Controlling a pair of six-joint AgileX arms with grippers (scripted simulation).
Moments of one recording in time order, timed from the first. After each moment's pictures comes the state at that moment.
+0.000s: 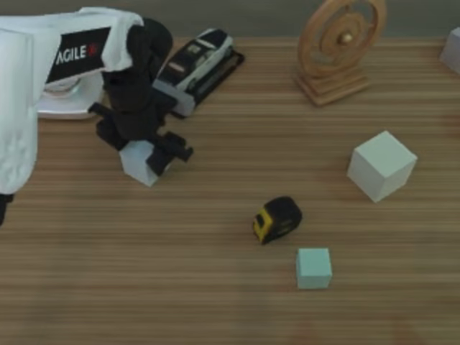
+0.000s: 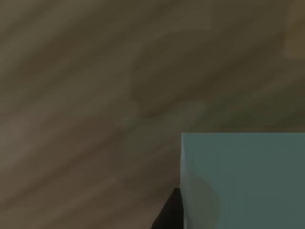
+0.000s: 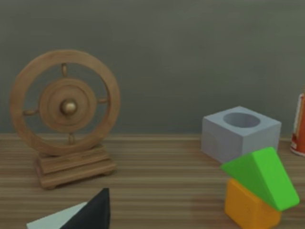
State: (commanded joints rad) left arm -0.32 2.49 1.90 -0.99 0.01 0.30; right arm 0.00 0.00 0.00 0.00 0.00 0.00
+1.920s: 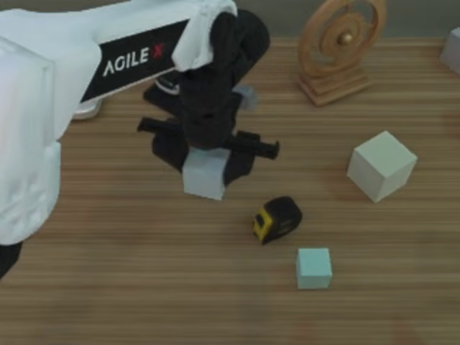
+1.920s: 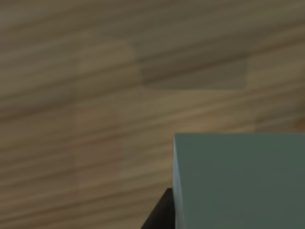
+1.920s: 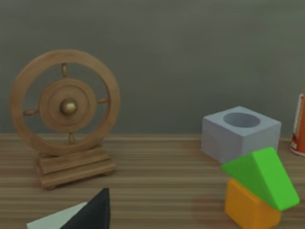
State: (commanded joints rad) left arm -0.60 2.27 1.88 -1.18 0.00 -0.29; right arm 0.00 0.00 0.00 0.00 0.00 0.00
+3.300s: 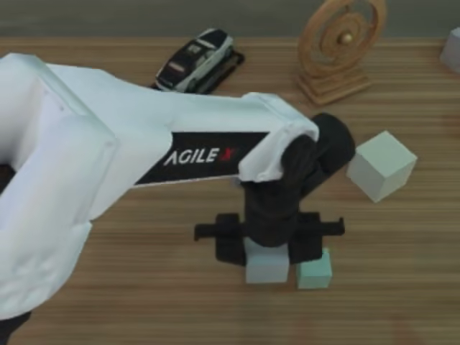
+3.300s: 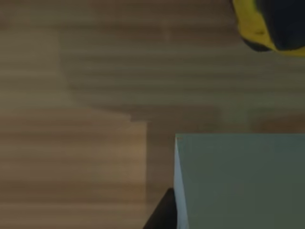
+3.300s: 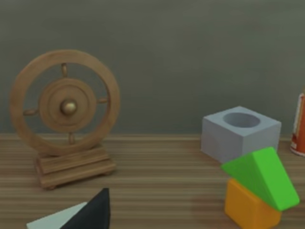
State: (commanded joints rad) left arm -0.88 2.19 1.55 -0.91 -0.01 -0.87; right arm 0.00 0.00 0.00 0.00 0.00 0.00
